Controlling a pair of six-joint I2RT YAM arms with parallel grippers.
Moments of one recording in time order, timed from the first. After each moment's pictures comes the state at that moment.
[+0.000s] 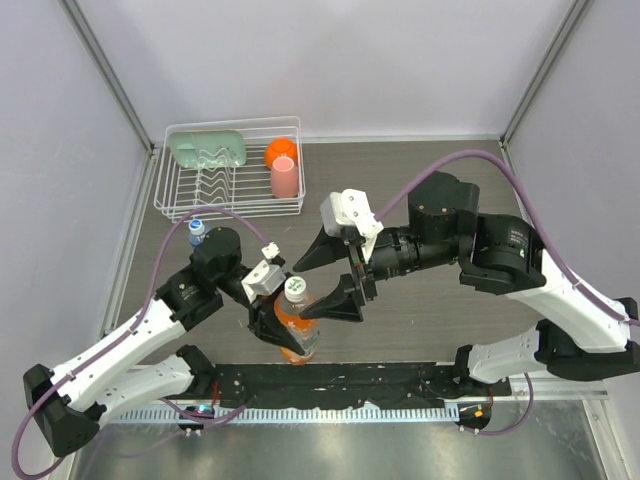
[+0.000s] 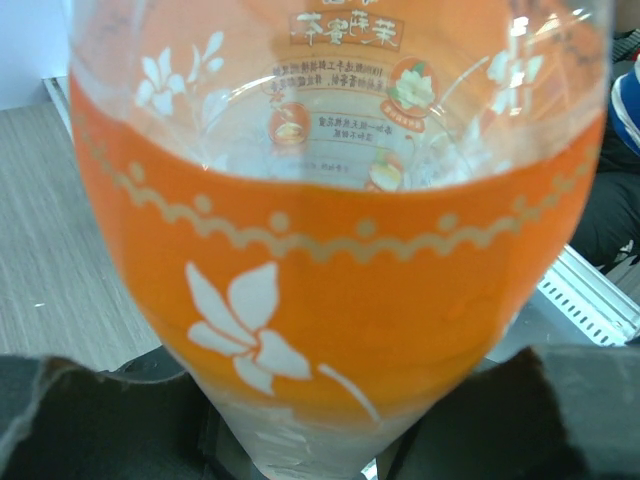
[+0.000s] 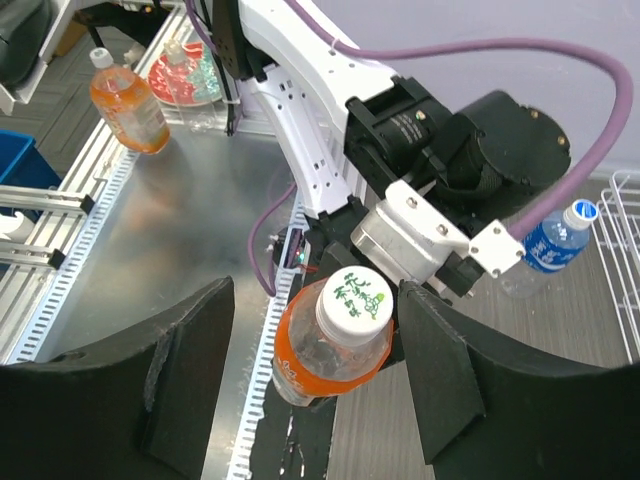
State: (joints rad) left arm -0.79 0.87 0.80 -0.07 1.38 -0.02; right arm 1.25 1.30 1.90 -0.79 -0.45 -0.09
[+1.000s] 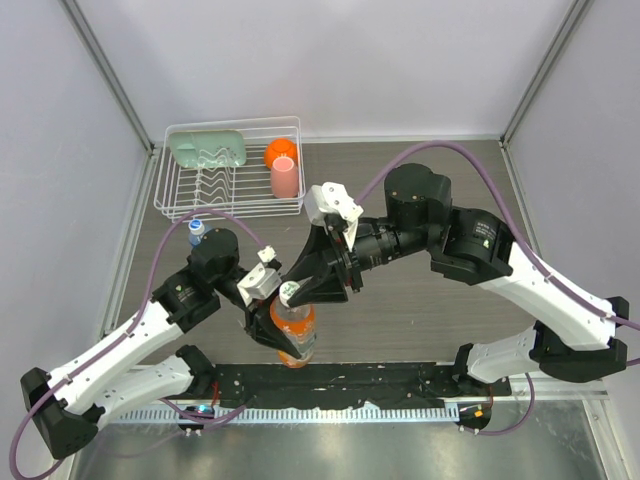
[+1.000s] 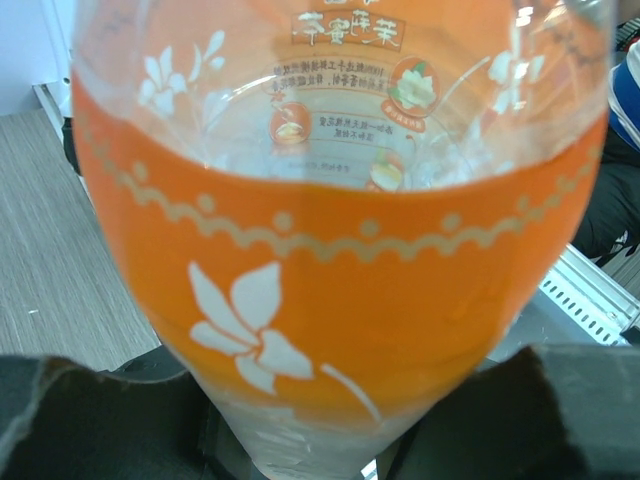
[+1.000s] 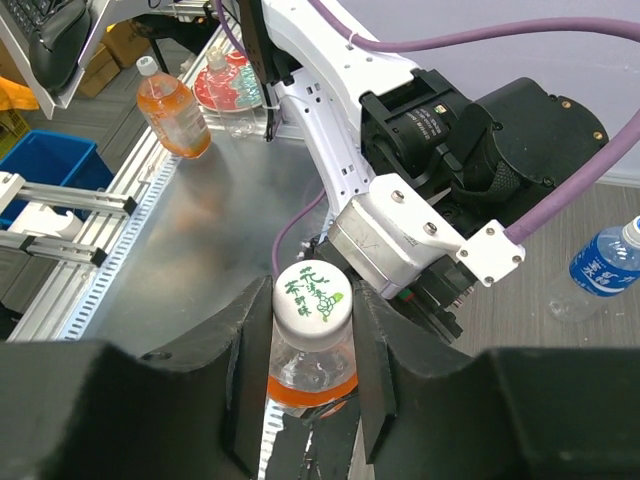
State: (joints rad) left arm -0.79 0.85 0.80 -0.11 1.41 0.00; right arm 1.15 1.33 1.80 -0.64 -0.68 -0.03
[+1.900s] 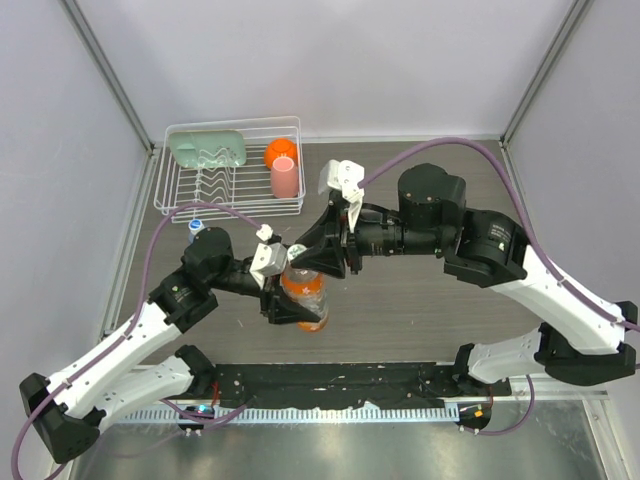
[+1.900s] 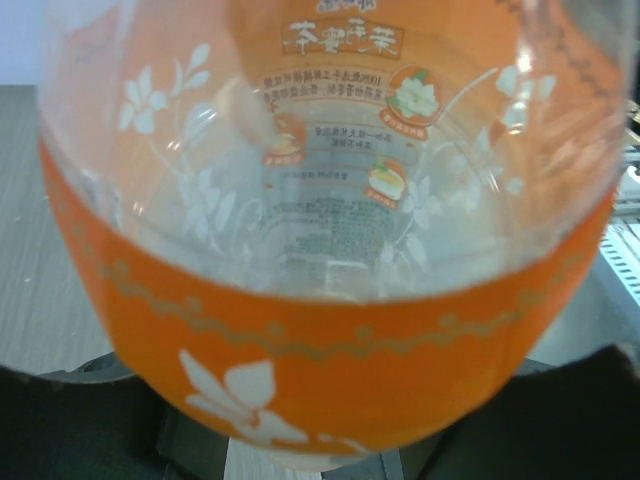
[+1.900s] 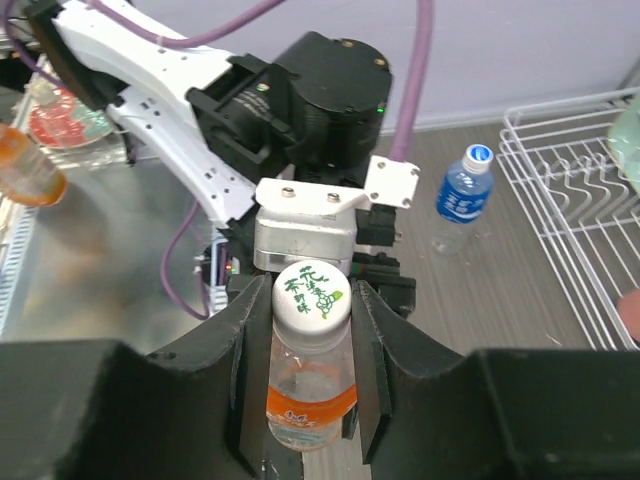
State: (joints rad) left arm -0.75 0.83 0.80 -0.06 1.04 -0.03; right arm 1.14 1.30 1.81 -0.68 -0.34 -0.02
